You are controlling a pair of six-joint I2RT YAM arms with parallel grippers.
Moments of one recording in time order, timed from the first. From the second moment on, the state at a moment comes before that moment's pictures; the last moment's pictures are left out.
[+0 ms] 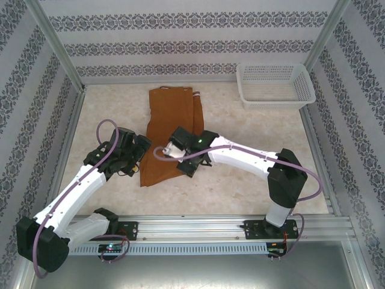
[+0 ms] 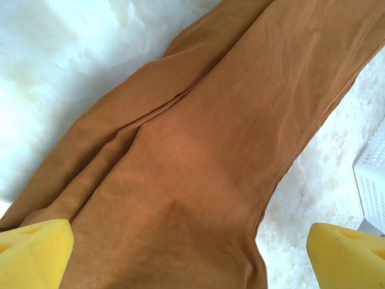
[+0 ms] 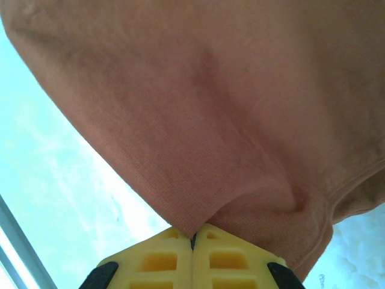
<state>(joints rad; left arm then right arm) -0.37 1.02 0.83 -0.74 0.02 -1.34 0.93 1.75 1.42 -0.91 -0.09 -0.13</state>
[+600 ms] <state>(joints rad) -0.58 1.08 0.84 -0.75 -0.02 -1.45 0.68 1.99 1.60 -0.98 -0.33 -0.04</state>
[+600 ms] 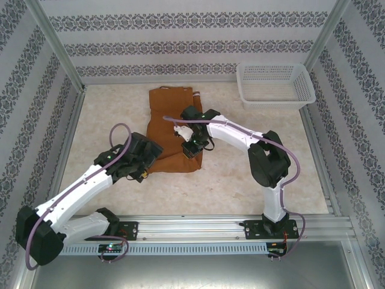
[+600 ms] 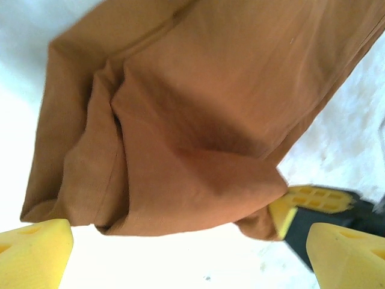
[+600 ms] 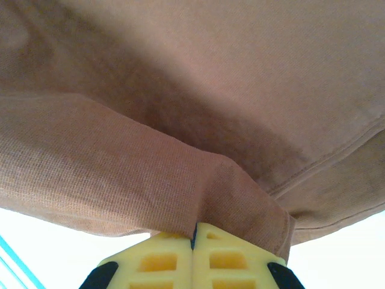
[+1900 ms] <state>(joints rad) -0.57 1.64 1.09 -0.75 -0.30 -1.51 0.60 2.01 1.50 -0.88 -0.23 0.02</state>
